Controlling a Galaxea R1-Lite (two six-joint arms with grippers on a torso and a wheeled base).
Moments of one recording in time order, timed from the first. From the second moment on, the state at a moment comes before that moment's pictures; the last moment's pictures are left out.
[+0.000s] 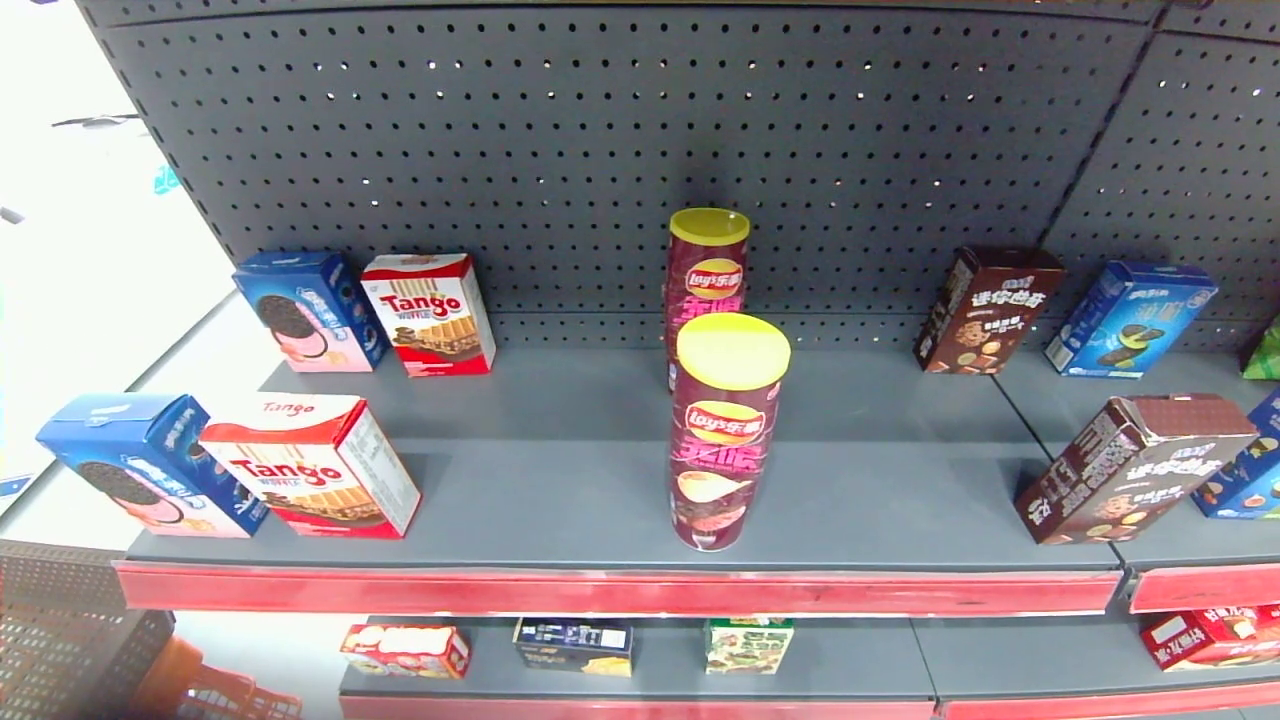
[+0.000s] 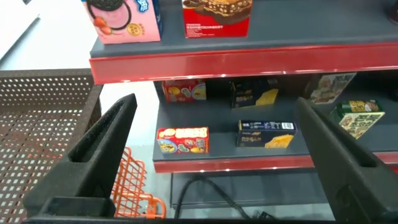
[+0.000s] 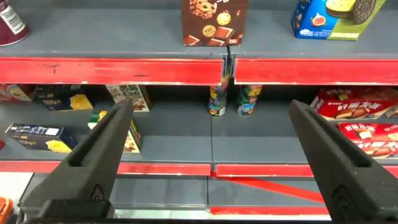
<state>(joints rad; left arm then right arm) 0.00 0.01 0.00 0.00 -0.03 0.03 0.00 0.00 0.00 0.00 0.00 0.00</state>
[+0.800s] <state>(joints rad) 0.00 0.00 0.00 0.00 -0.04 0.06 0.00 0.00 0.00 0.00 0.00 0.00</state>
